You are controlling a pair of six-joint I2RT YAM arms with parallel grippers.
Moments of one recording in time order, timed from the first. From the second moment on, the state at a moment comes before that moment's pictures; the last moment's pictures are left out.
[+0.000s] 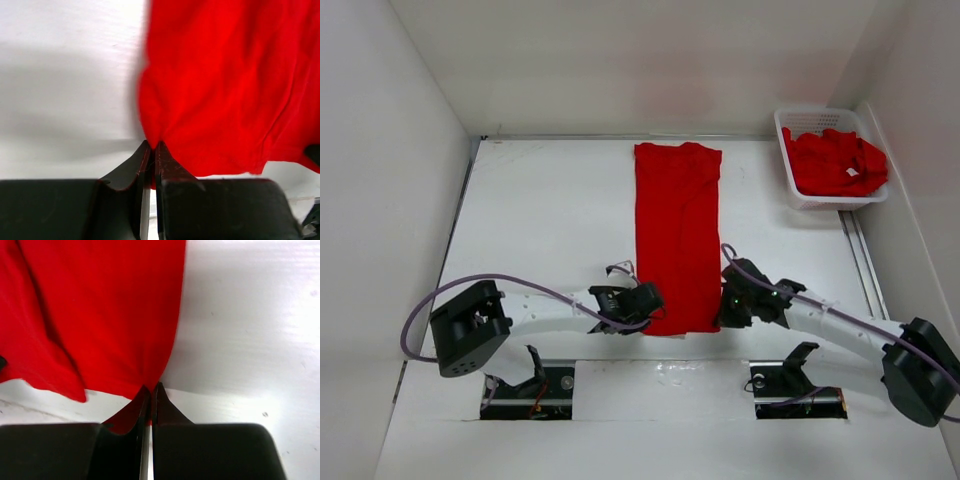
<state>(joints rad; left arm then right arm) -1.16 1.44 0.72 -0.46 -0.35 -1.34 0.72 1.13 0.49 -0.48 -0.03 0.86</state>
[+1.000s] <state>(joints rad) -0.89 1.49 1.04 -0.49 -0.42 -1.02 0.43 1.35 0.88 -0.61 -0.07 0.59</state>
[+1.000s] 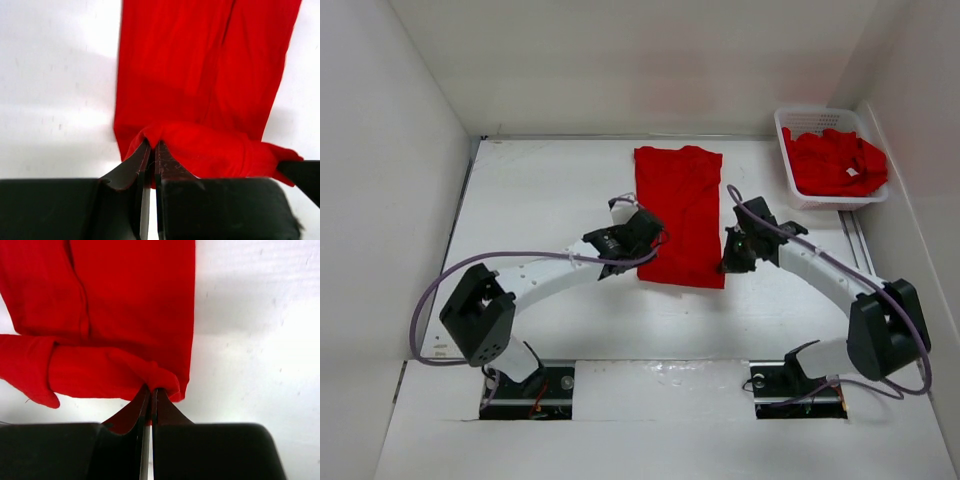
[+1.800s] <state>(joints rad) -0.66 1.79 1.32 -0.36 -0.30 -0.76 0.26 1.77 1.27 -0.54 -0.20 0.44</state>
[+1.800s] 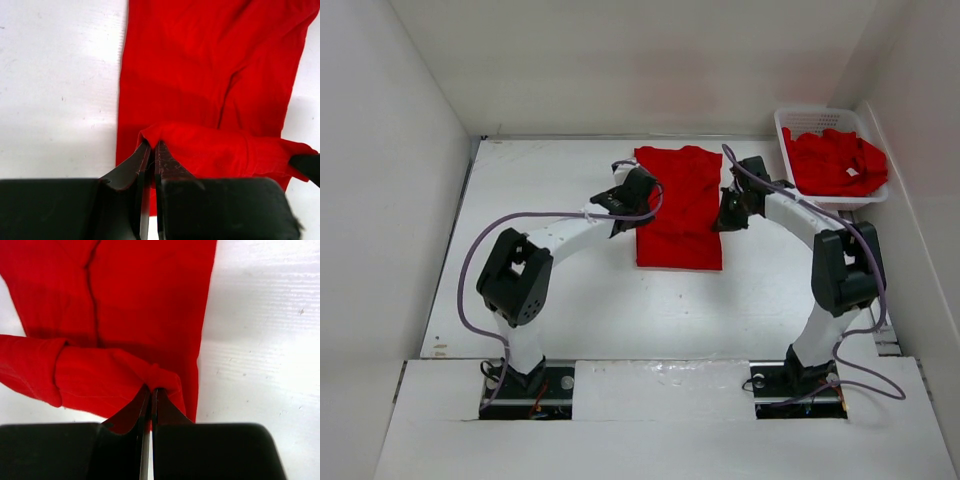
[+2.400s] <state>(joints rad) -0.62 1.89 1.38 -0.31 -0.30 -0.74 0.24 1.88 1.35 -0.47 -0.23 0.44</state>
